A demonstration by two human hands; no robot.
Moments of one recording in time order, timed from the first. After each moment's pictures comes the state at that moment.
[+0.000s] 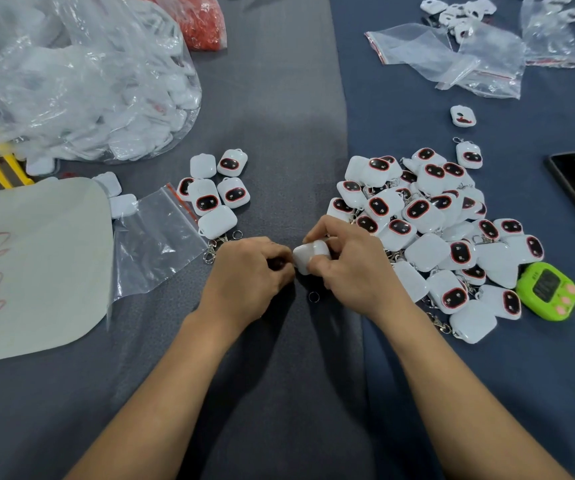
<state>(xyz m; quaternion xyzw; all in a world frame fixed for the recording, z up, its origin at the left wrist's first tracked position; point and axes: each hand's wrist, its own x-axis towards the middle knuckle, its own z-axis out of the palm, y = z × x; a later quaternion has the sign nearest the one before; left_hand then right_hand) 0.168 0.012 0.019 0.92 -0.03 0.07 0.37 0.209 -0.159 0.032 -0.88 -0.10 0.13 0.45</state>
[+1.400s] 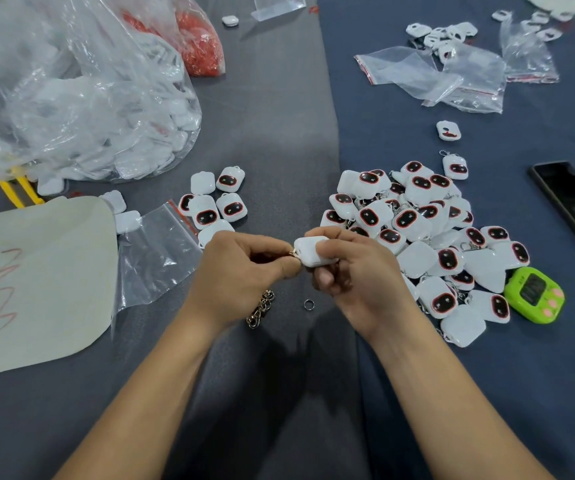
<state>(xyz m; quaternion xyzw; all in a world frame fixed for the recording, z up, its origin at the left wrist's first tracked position) 0.165 0.009 0.064 0.82 0.06 0.02 0.58 0.198 -0.154 0.063 -0.53 0.12 0.25 0.80</state>
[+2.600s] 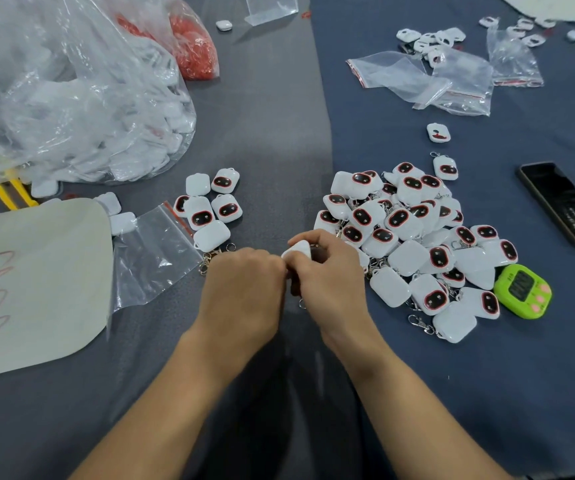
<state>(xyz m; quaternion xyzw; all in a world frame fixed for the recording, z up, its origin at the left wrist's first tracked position) 0.149 -0.006 0.069 0.99 -0.11 0.07 0.01 0.178 -0.125 0.048 -0.75 0.10 0.09 0.65</state>
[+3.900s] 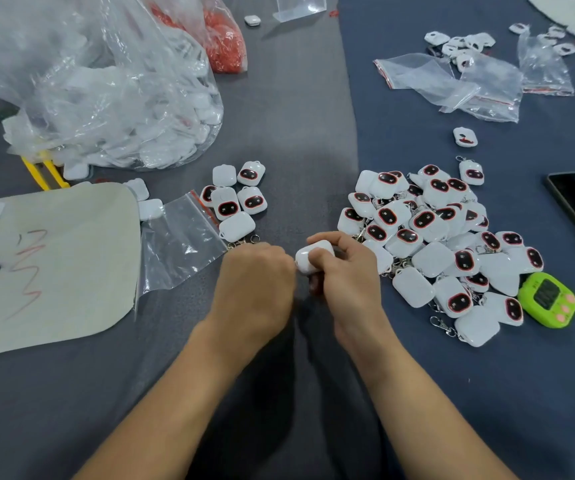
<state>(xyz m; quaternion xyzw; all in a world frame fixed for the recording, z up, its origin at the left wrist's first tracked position) 0.143 0.010 0.058 0.98 -0.09 0.12 0.09 0.176 -0.117 0.042 -0.70 0.13 0.11 0.70</state>
